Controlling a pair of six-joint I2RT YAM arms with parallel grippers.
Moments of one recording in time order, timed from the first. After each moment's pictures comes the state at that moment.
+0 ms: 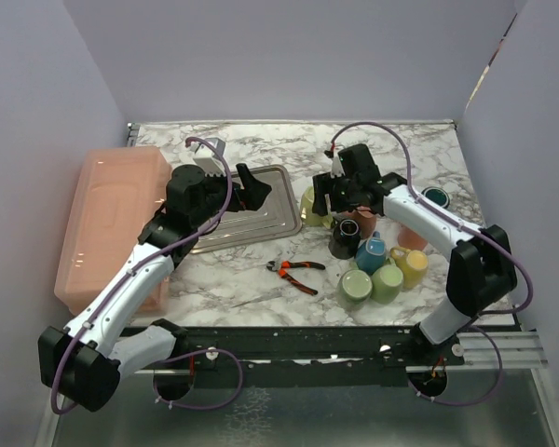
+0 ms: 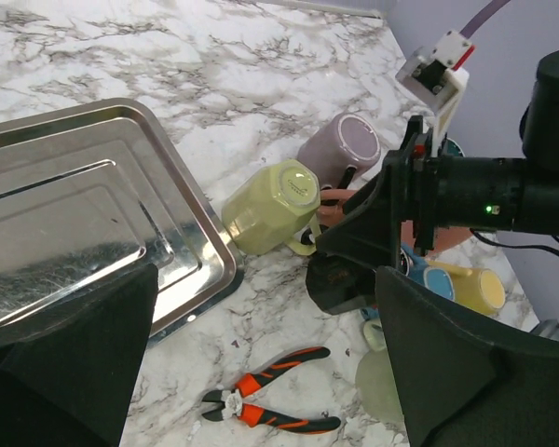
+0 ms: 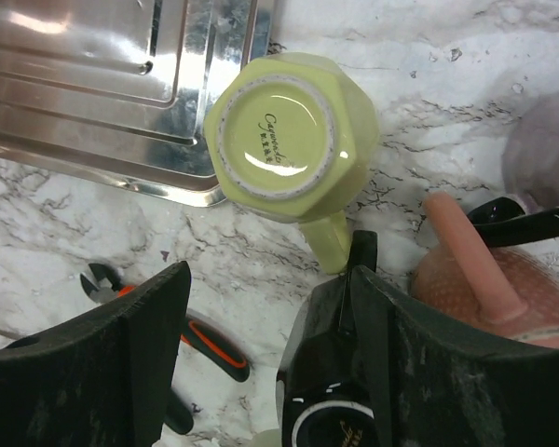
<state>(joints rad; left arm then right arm) -0.44 1.07 0.93 -0.10 0.18 -0.48 0.50 1.61 1.24 -0.46 -0.13 0.21</state>
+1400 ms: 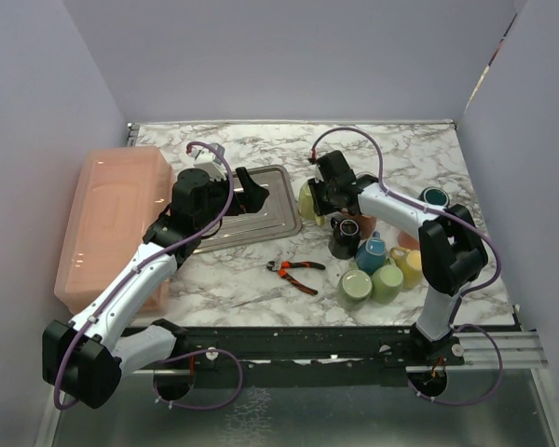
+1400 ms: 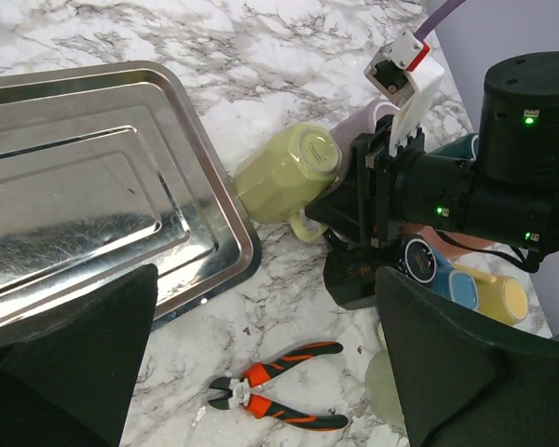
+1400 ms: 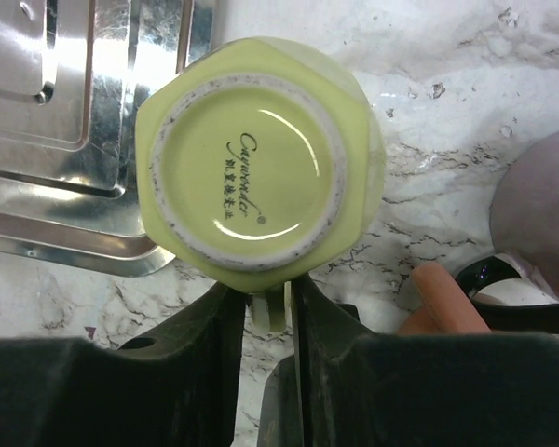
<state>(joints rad) -0.44 1.08 0.88 -0.11 0.12 -0.52 0.57 1.83 1.31 -0.38 0.06 0.16</state>
